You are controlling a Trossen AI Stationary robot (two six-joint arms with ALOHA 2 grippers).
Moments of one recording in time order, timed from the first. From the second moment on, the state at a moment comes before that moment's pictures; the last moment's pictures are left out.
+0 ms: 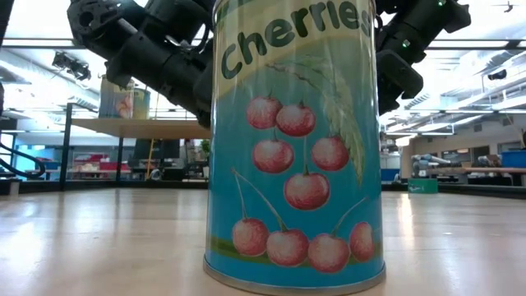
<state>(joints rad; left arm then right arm) -0.17 1.77 0.77 0.52 -0.28 -0.17 0.19 1.52 0.87 -0.24 0.35 0.03</state>
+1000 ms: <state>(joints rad) 0.61 1.43 1.28 -0.14 0.16 0.27 0.15 1.37 0.87 -0.32 0.35 0.00</state>
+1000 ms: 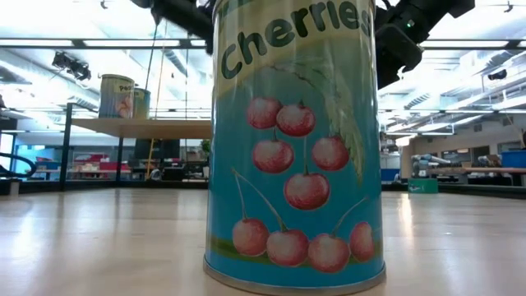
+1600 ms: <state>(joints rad) 0.84 1.69 1.47 -0.31 0.54 0.44 0.07 1.37 0.87 -0.29 0.34 0.04</state>
